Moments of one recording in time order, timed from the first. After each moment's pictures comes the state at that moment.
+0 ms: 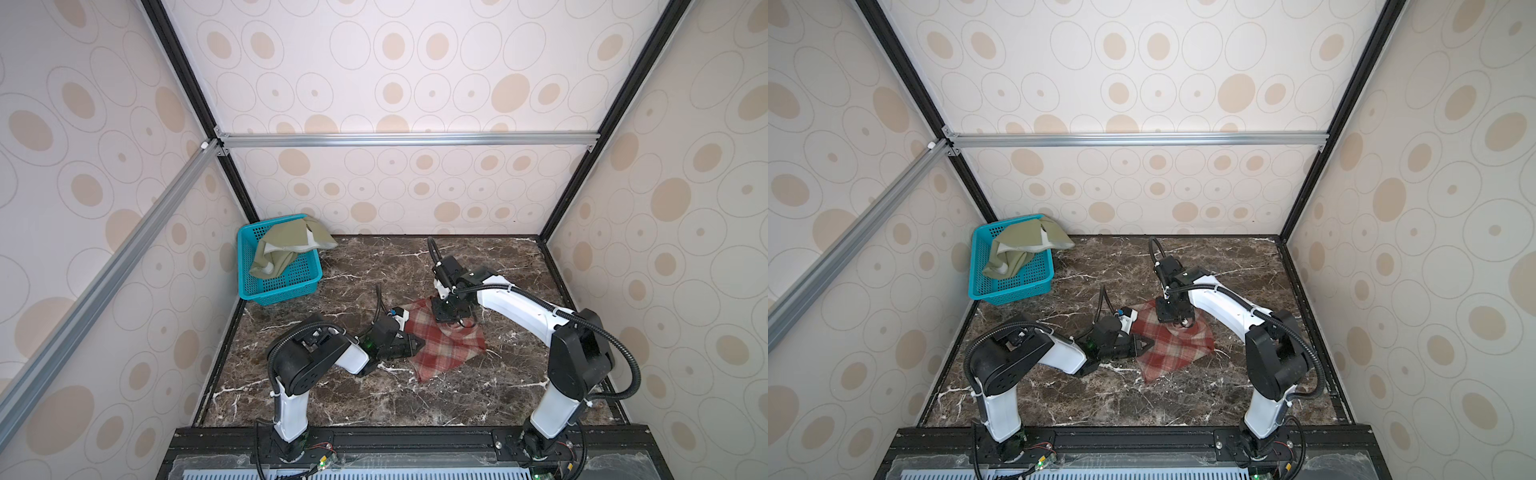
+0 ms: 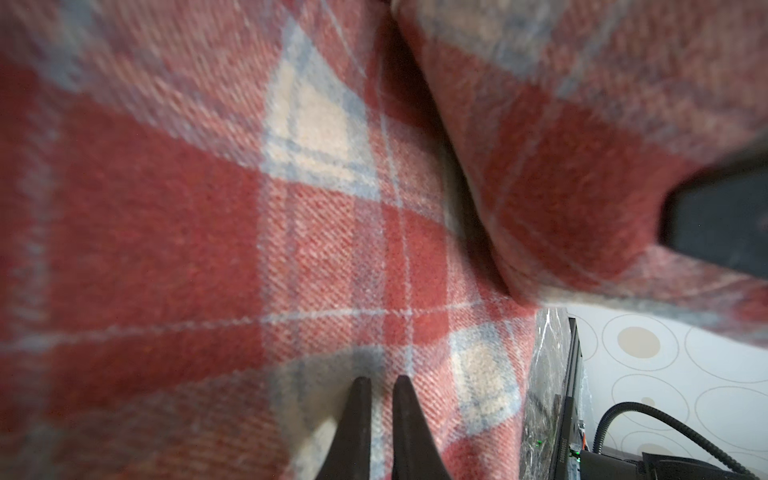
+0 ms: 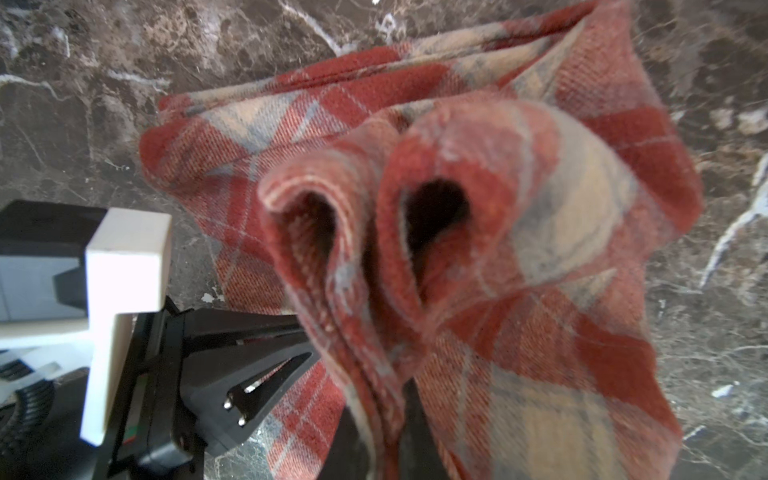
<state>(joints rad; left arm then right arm) -0.79 1.89 0.63 0.71 0.31 -0.91 0.58 1.74 1.38 -0.93 -0.07 0.43</state>
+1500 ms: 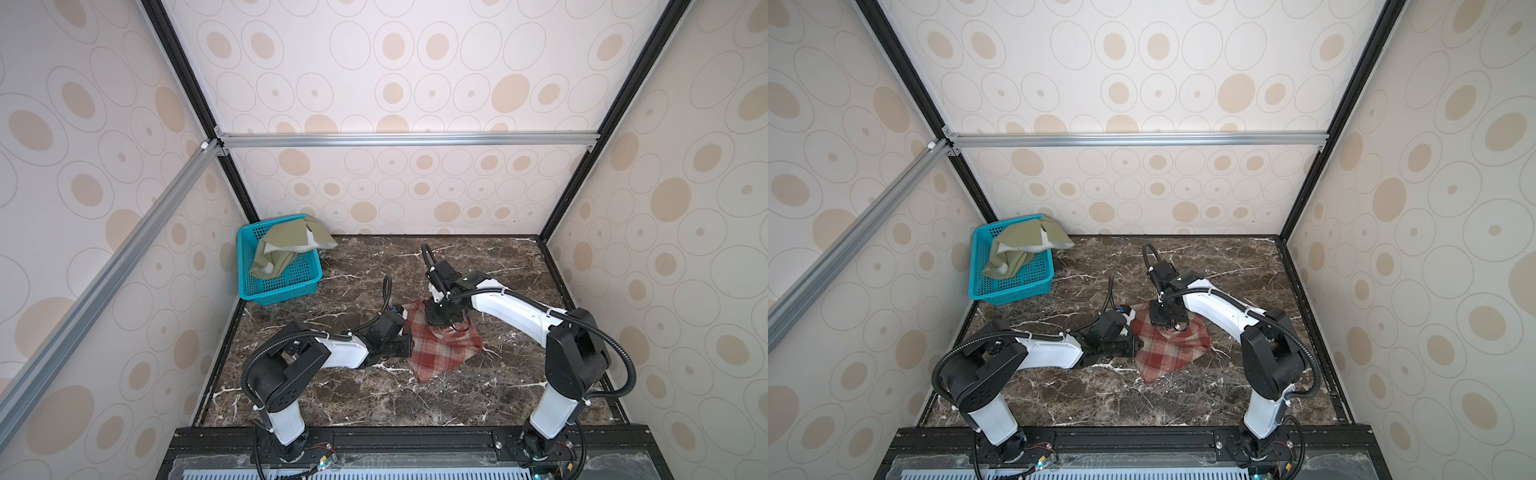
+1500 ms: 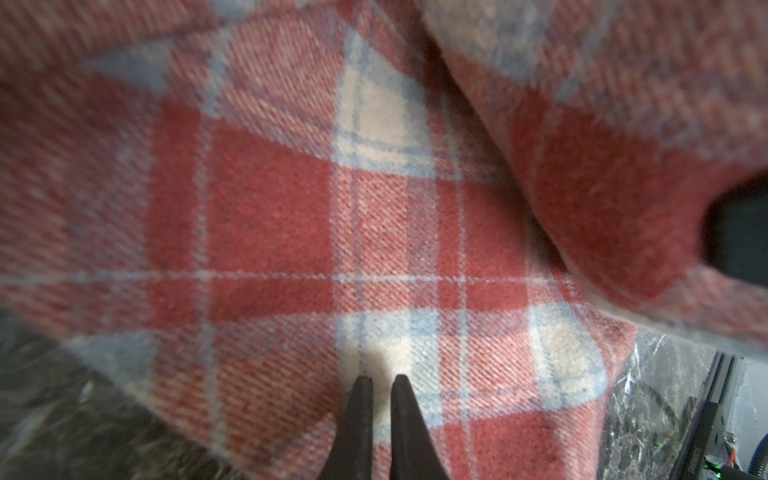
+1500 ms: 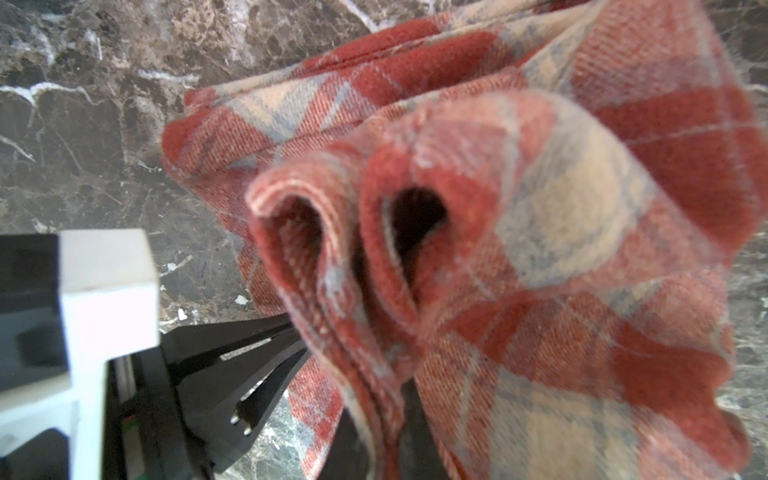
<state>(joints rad) -0.80 1.74 0.73 0.21 0.15 -0.70 0.62 1.75 1.36 -0.88 -0.12 0.52</state>
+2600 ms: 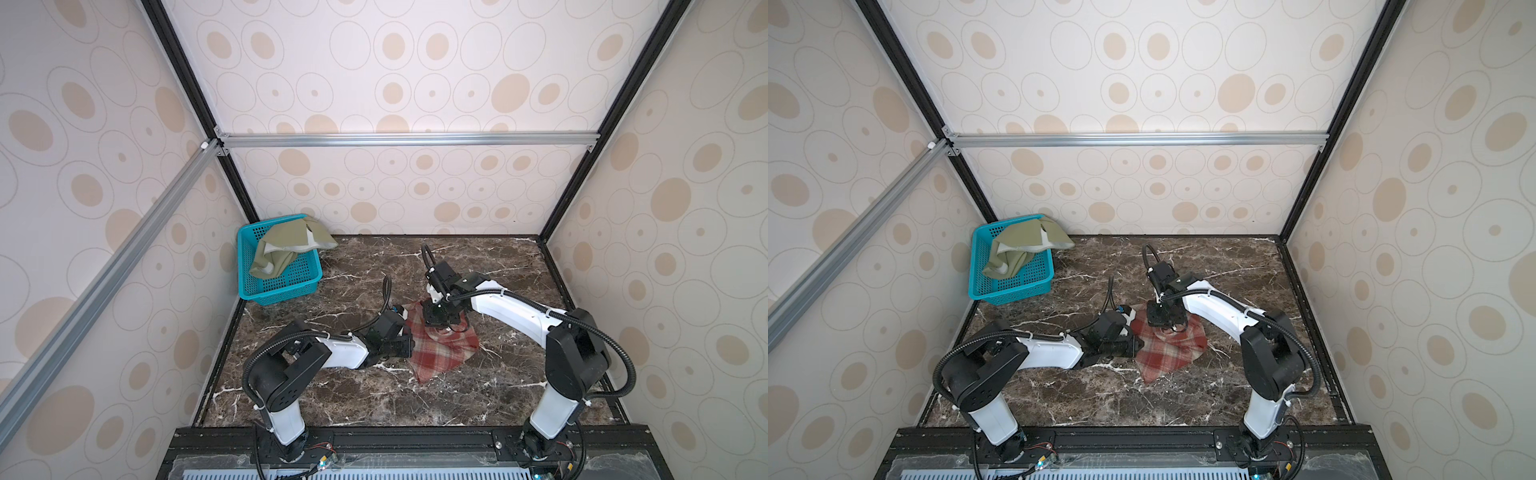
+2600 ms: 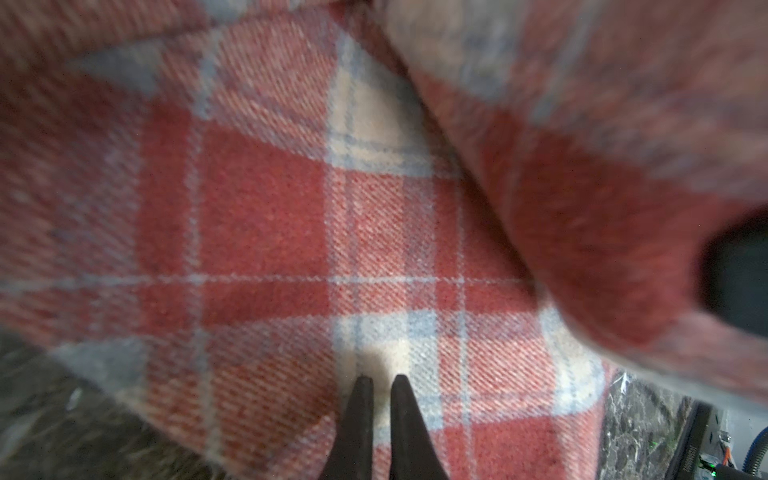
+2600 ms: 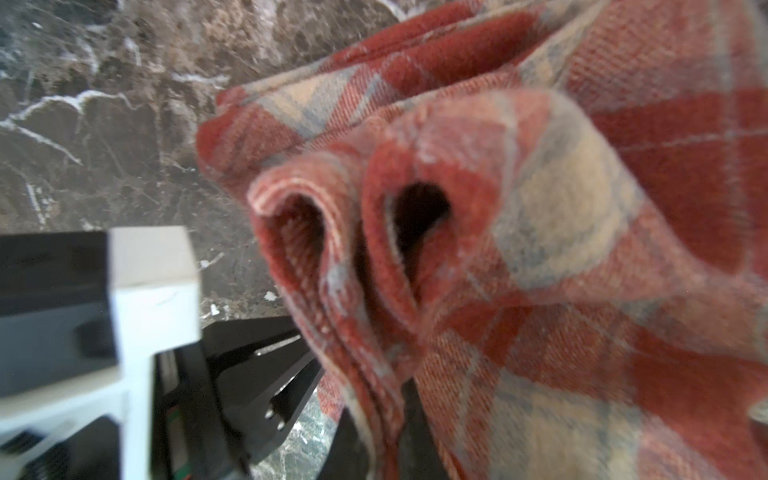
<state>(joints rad) -0.80 1.74 0.72 0.22 0.15 -0.70 0.62 1.76 1.33 -0.83 -0.17 0.57</state>
